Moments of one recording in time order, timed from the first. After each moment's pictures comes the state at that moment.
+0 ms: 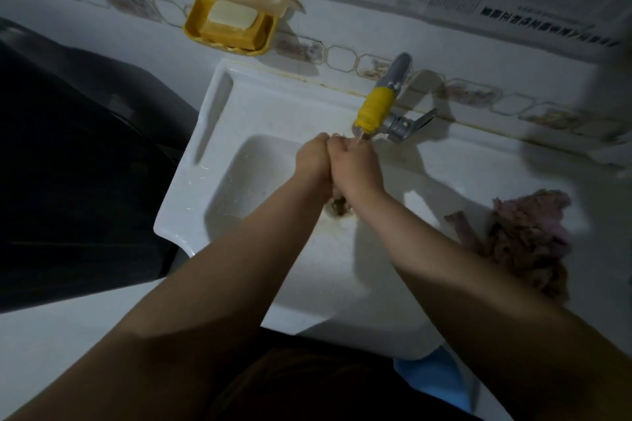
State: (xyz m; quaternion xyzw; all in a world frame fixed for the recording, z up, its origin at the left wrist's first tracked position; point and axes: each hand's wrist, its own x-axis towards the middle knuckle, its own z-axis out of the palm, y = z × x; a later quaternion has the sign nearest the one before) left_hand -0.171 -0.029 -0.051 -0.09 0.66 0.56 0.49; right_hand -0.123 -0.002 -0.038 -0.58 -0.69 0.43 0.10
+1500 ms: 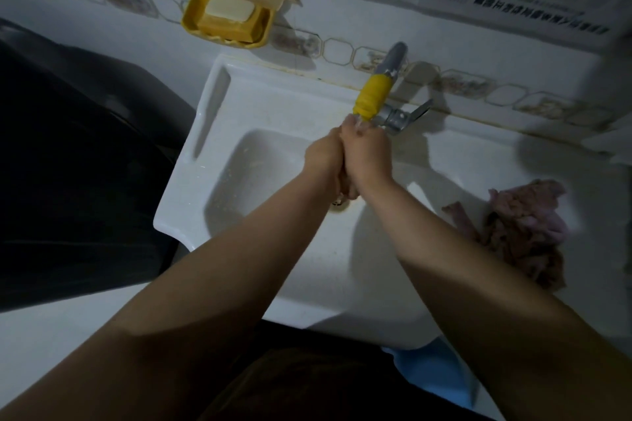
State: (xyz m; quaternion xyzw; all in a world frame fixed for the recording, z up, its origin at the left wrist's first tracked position) left_hand -0.158 -0.027 -0.050 -0.11 0.62 0.58 0.51; right_hand -0.116 0.006 -0.039 -0.58 -0.66 0.44 0.17
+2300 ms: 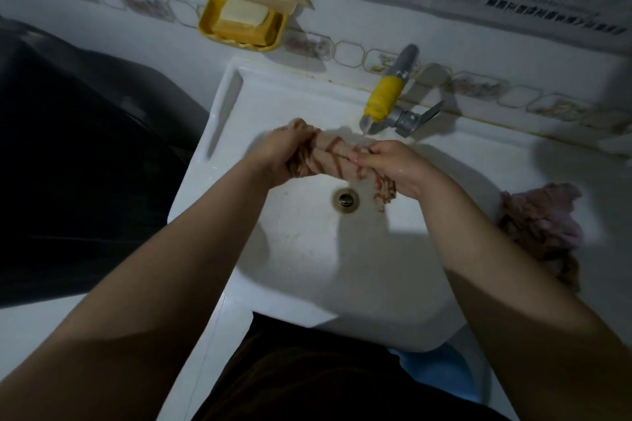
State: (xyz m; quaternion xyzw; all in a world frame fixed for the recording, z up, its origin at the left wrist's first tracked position) left_hand -0.240 -0.075 -0.059 0.08 0.61 0.54 0.58; right_hand -0.072 0.041 -0.051 -0.43 -0.60 0.67 -0.03
